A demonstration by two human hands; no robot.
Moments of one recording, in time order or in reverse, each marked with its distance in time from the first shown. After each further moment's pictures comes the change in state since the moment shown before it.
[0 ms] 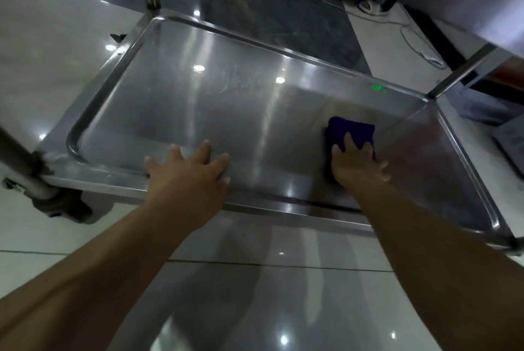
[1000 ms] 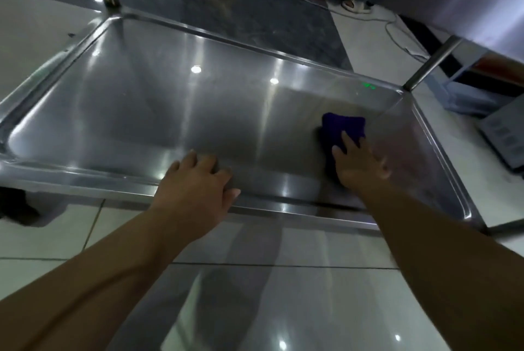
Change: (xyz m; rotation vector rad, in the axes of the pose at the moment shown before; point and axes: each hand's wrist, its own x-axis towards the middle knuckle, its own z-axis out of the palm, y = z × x) left_hand 0.007 0.087 0.008 0.002 0.046 0.169; right_hand 0.050 0.082 -0.016 -0.053 0.031 -0.101
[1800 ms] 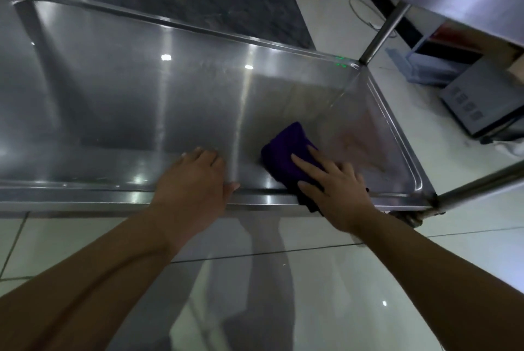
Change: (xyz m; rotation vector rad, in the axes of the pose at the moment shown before) left_hand 0.039 0.092 0.019 -0.052 0.086 0.065; right_hand -0.051 0.108 0.010 -0.080 0.034 -0.555
